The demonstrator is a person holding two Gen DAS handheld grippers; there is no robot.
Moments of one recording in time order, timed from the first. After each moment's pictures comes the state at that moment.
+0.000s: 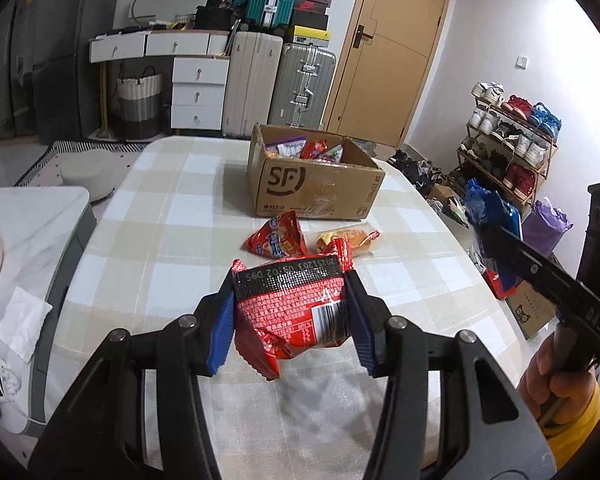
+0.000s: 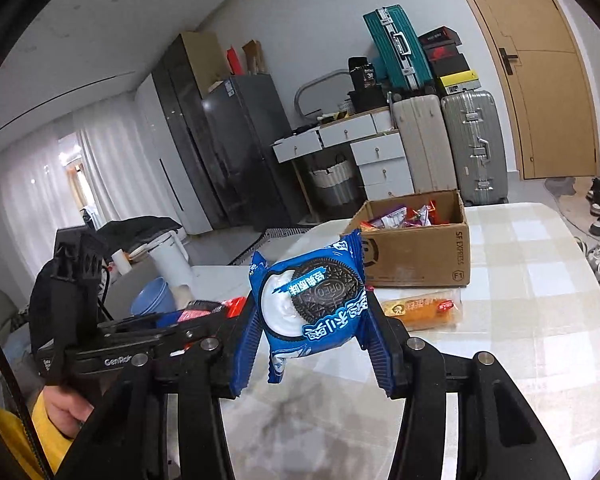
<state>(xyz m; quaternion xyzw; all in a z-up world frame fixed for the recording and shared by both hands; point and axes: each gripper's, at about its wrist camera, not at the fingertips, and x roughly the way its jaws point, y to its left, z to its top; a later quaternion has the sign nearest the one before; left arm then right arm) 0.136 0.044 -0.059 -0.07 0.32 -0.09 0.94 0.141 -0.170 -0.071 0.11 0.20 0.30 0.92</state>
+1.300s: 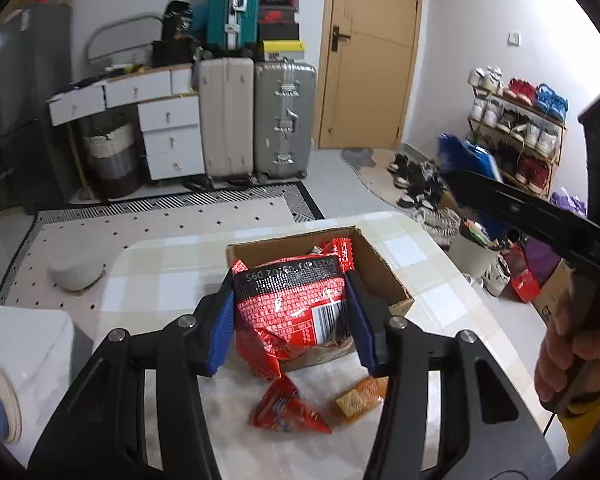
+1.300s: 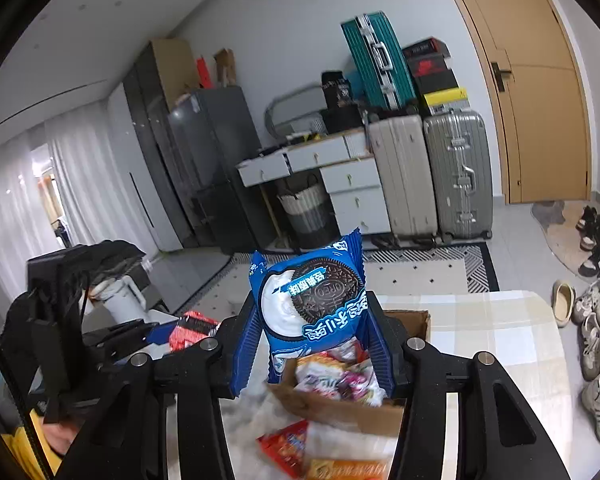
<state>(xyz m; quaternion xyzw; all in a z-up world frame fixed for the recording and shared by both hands) 0.380 -0.004 0.040 0.01 0.32 -0.11 0.94 0.355 -0.189 0.038 0.11 0.20 0.25 0.94</state>
